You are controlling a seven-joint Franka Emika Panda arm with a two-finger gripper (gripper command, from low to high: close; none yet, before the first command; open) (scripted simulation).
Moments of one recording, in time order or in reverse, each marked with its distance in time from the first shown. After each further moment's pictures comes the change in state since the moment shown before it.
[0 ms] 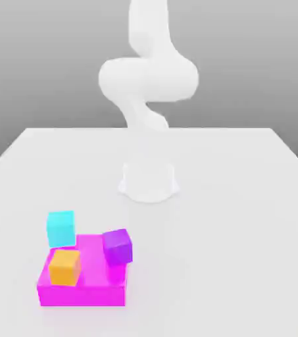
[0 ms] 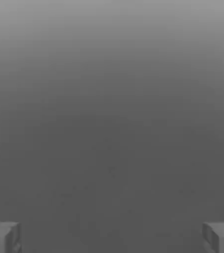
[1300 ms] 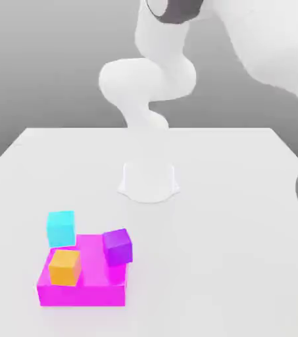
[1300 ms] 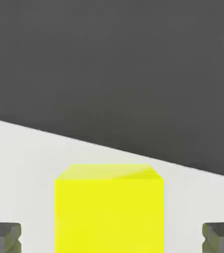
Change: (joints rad) arm 0.333 1.381 0.209 0.342 -0.278 0.264 0.483
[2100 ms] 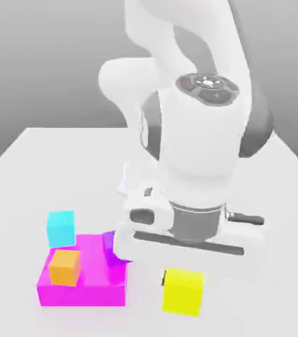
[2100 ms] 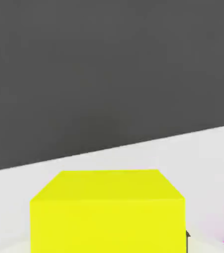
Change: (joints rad) arm -0.422 -0.583 -0.218 -0.457 0.212 -0.102 -0.183
